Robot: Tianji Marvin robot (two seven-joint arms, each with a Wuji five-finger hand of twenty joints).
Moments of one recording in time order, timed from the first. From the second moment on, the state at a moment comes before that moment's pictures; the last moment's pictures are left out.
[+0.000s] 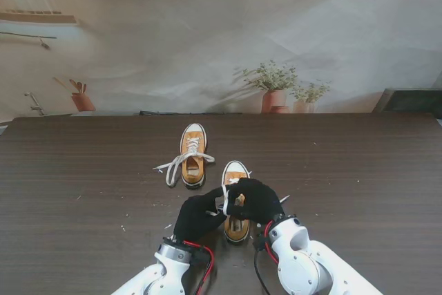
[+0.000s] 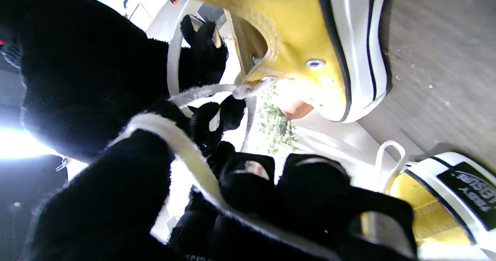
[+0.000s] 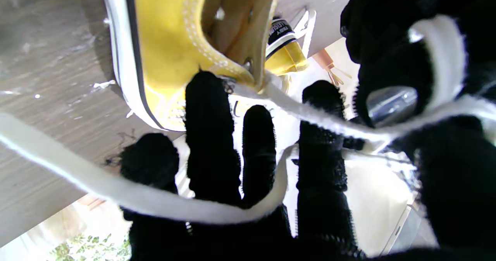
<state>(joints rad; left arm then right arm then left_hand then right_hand) 1.58 -1.28 -0.85 -1.27 0.63 -0.42 0.82 -1.66 -1.16 0.96 -1.62 -0.63 -0.05 -0.33 0.77 -0.53 0.58 -0.06 0.84 0.11 0.09 0.11 1.24 0.13 1.26 0.87 1.24 0.26 1.44 0.61 1.05 0.41 1.84 0.51 0.31 -0.64 1.01 -0.29 0.93 -0.10 1.08 0.42 0.76 0.12 0.92 0.52 1.08 0.19 1.05 0.44 0.70 0.49 1.47 0.80</state>
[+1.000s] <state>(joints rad) 1.64 -1.27 -0.88 -1.32 0.54 -0.42 0.73 -1.71 -1.19 0.99 -1.66 -0.51 -0.04 -0.33 0.75 -0.38 0.47 -0.07 0.76 0.04 0.08 0.11 1.05 0.13 0.92 0.75 1.10 0.32 1.24 0.60 0.80 0.47 1.66 0.63 0.51 -0.86 1.39 -0.26 0.91 0.11 1.24 0.59 0.67 0.15 0.97 0.48 0.99 0.18 0.98 0.45 0.61 0.46 1.41 0.78</state>
